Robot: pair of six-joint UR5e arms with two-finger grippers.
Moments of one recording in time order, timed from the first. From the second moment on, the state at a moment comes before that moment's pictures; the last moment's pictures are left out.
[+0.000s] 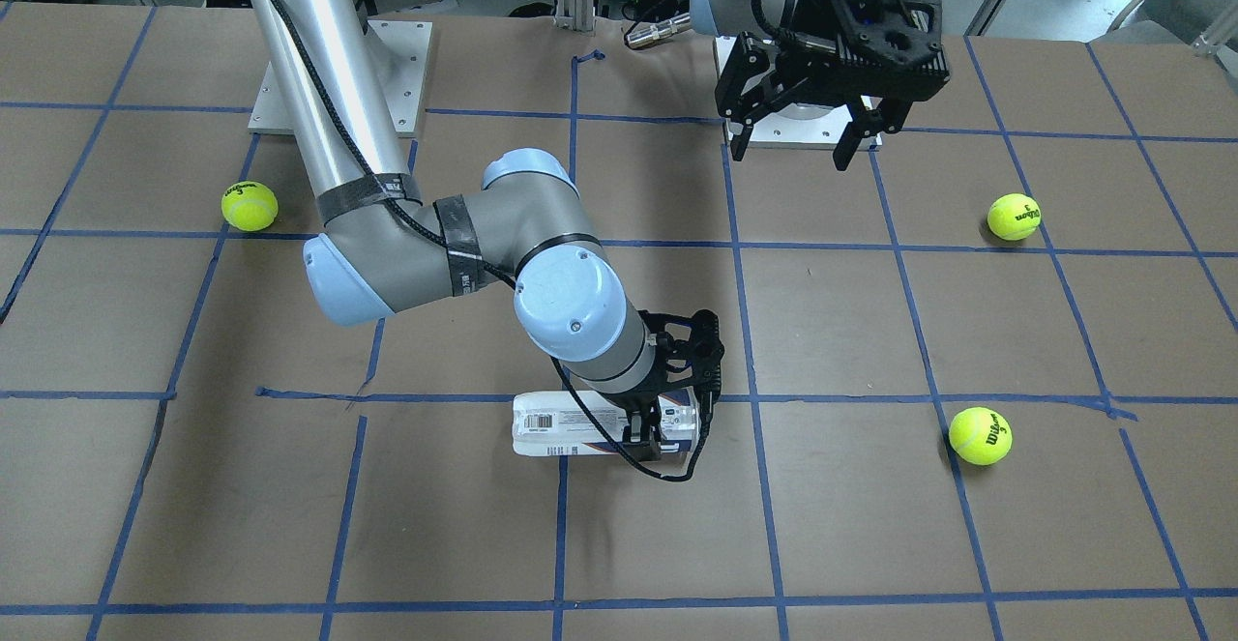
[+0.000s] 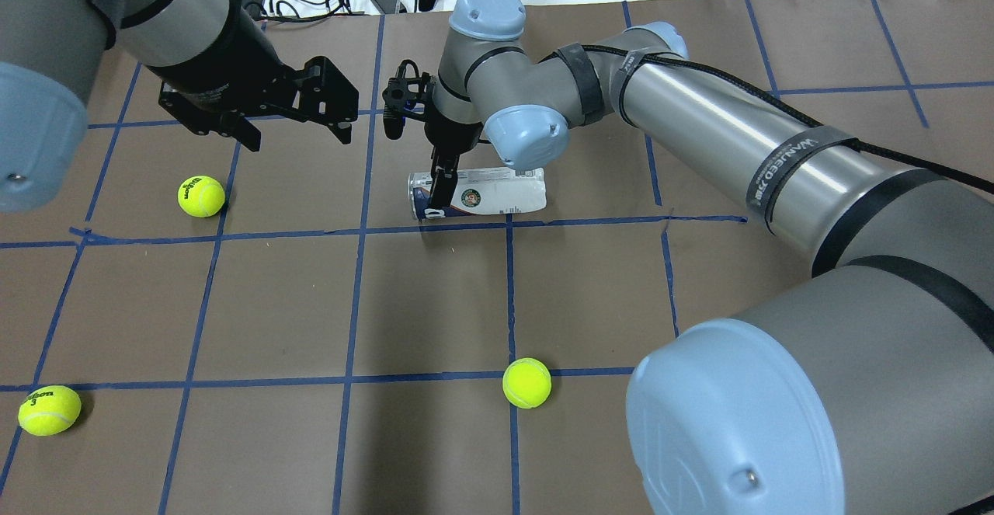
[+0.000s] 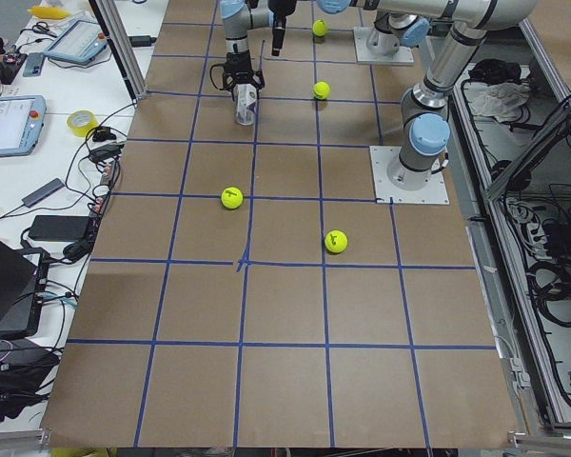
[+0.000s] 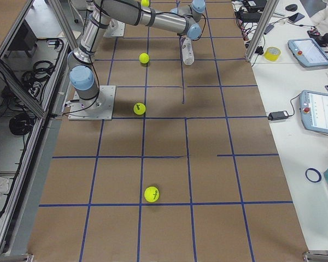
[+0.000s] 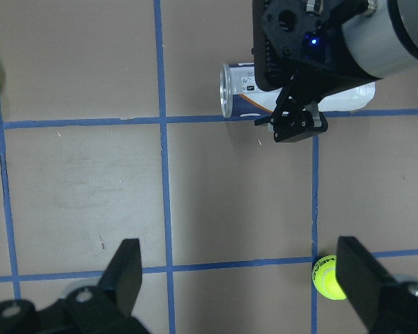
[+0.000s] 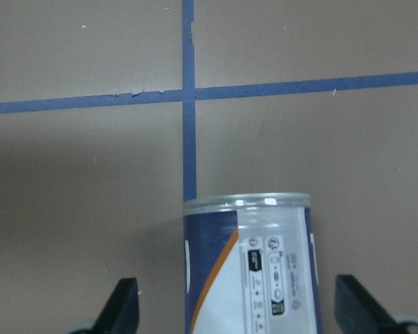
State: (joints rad) left arm -1.62 -1.48 -1.61 -1.48 1.50 -0.06; right arm 1.94 -0.92 1.35 -2.05 -1.23 -1.15
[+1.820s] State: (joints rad) left arm -1.47 -2.12 -1.68 -1.24 0.83 0.20; right arm 1.60 -1.48 1.36 -1.48 -1.53 -0.11
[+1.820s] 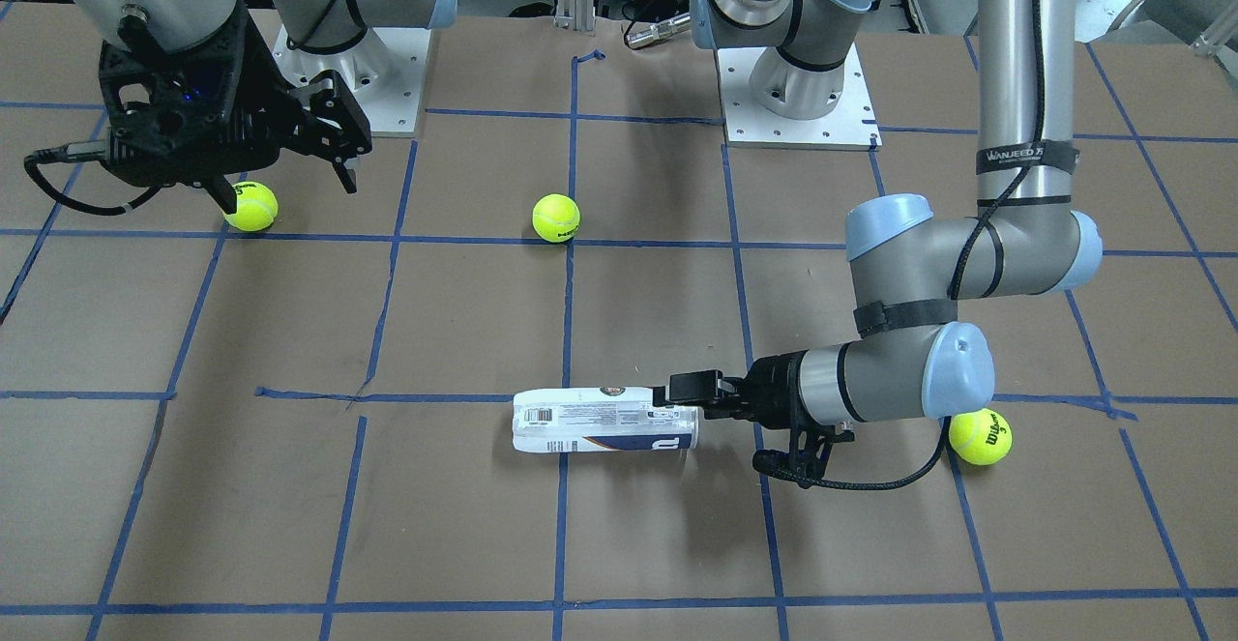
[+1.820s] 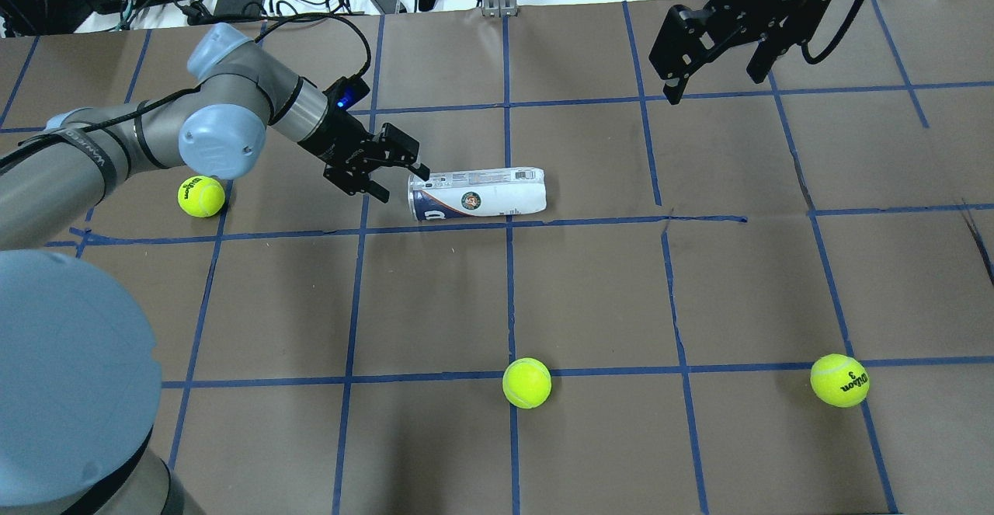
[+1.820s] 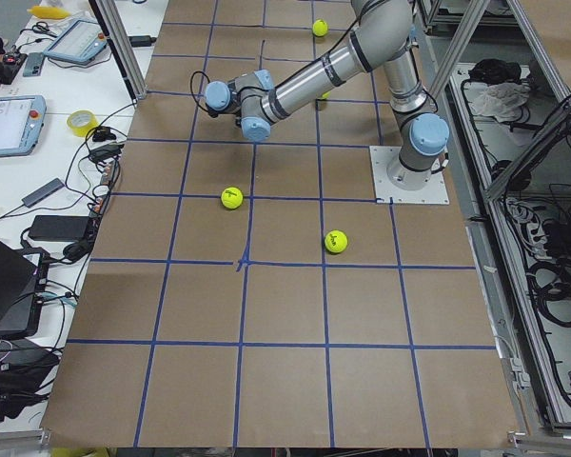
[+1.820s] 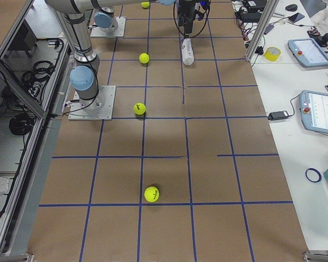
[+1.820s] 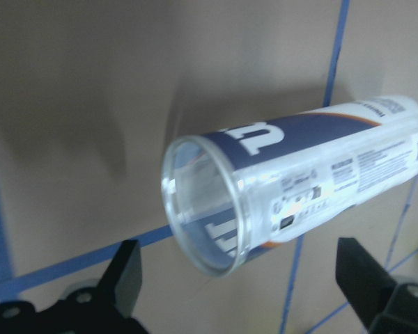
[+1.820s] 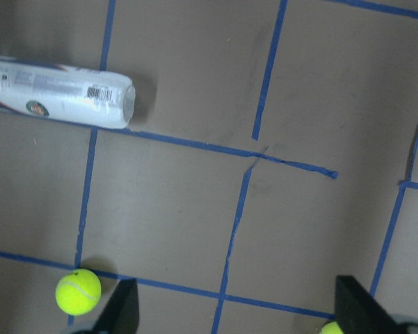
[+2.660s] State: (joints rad) left arm -1.48 -2.07 -1.67 -1.22 0.73 0.12; right arm 1.59 -1.48 1.37 -1.56 -1.54 0.05
